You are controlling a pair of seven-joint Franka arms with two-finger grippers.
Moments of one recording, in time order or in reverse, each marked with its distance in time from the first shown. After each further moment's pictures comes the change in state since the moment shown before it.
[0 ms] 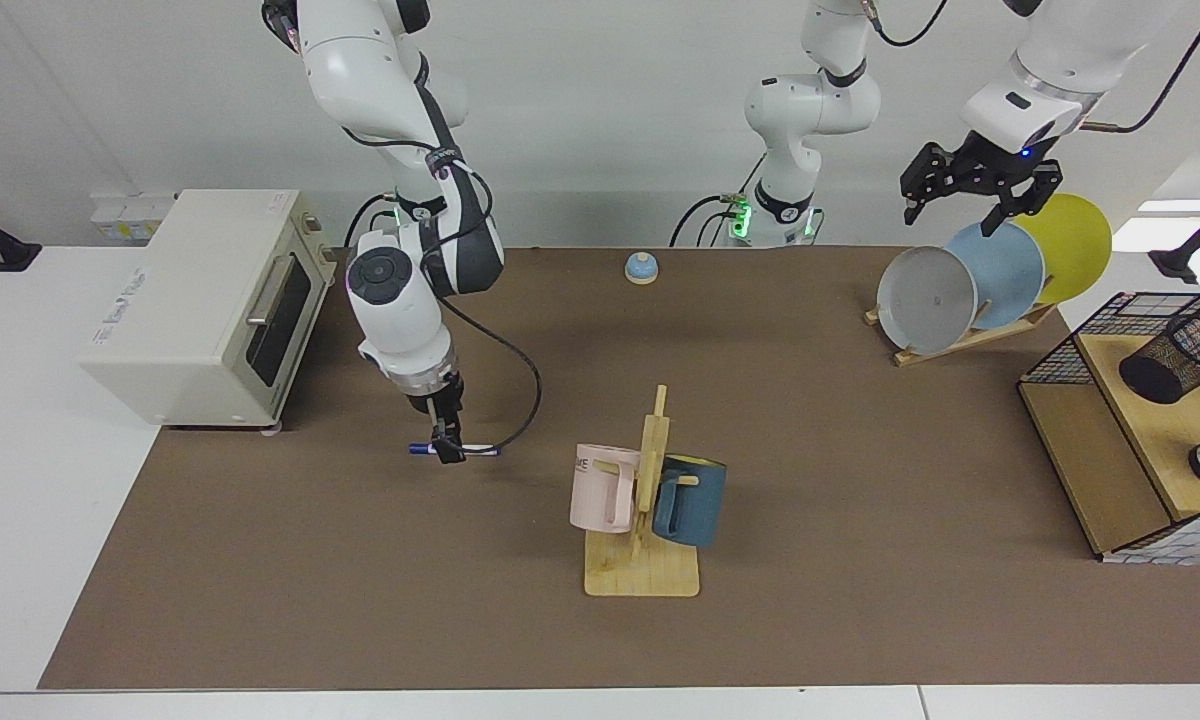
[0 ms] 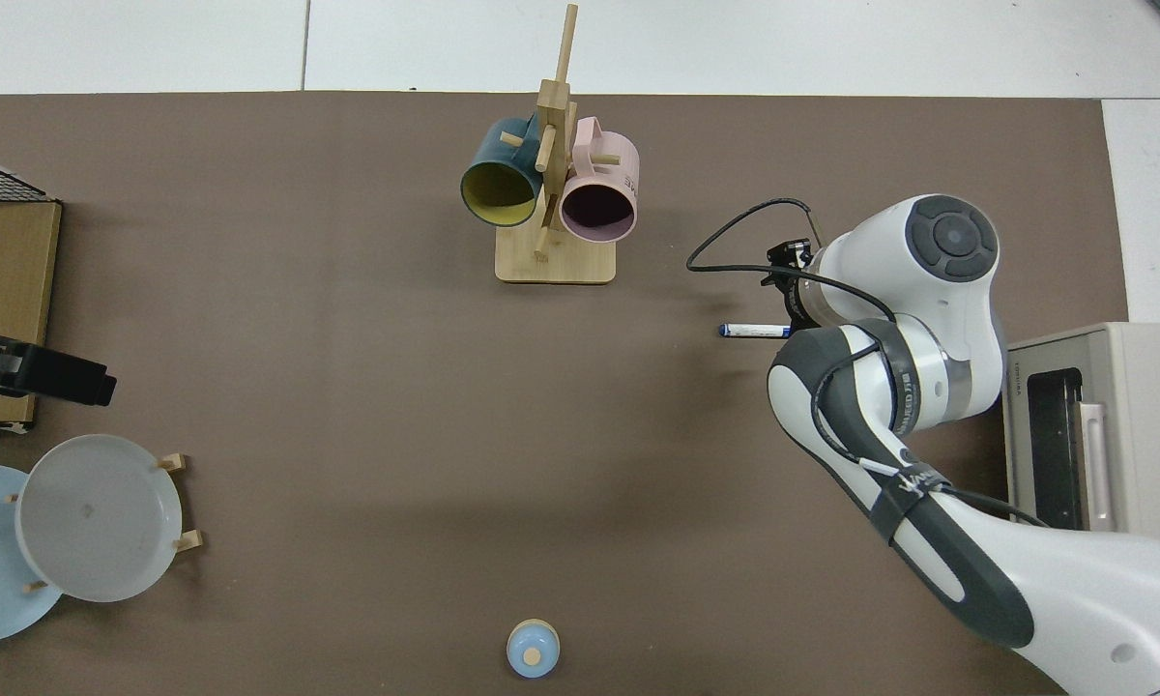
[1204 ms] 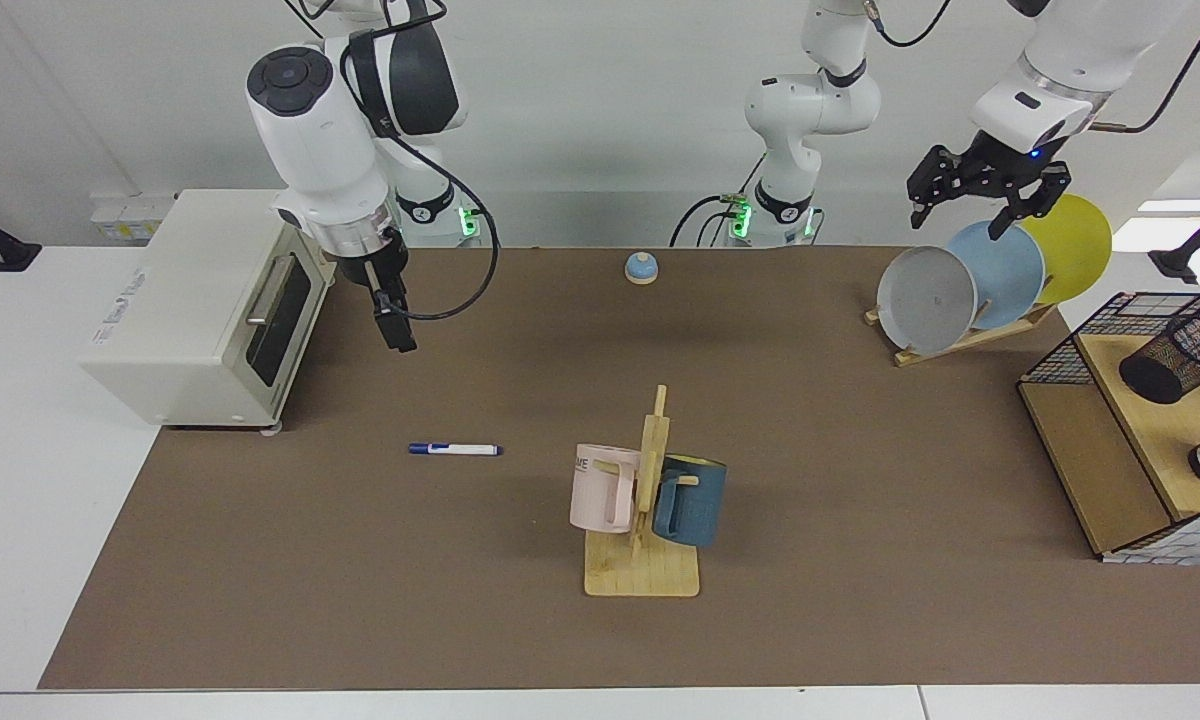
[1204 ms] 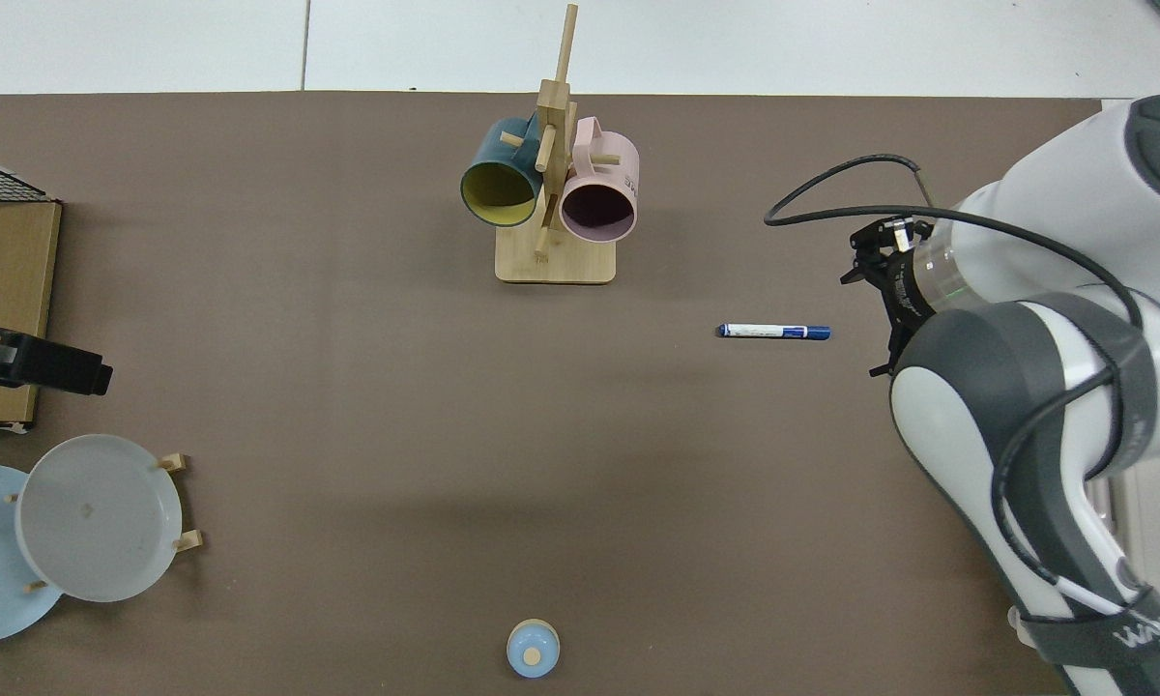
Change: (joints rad) left arm 0.000 0.002 0.005 0.000 0.000 0.028 0.000; right arm -0.022 -0.217 0.004 0.208 0.000 -0.510 -0.037
